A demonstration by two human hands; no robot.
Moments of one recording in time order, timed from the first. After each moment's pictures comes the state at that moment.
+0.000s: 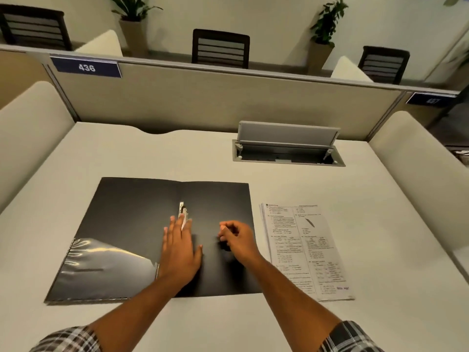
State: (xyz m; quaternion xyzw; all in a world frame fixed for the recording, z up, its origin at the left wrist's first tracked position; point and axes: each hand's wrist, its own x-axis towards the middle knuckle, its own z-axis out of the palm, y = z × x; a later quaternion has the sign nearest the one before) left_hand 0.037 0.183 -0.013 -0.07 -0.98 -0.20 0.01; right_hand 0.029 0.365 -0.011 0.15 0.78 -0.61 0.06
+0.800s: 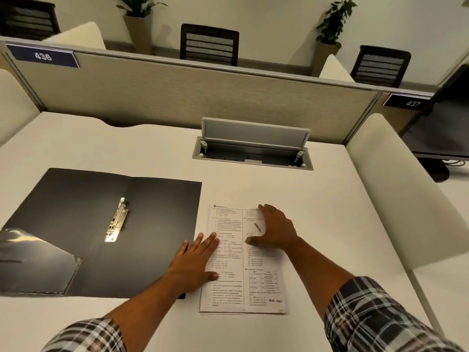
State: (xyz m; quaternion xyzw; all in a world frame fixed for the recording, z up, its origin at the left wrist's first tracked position) left_hand 0.060 0.386 -0.032 -0.23 -0.94 -0.08 -0.23; right_hand 0.000 0.674 -0.010 0.02 0.98 -0.14 0.17
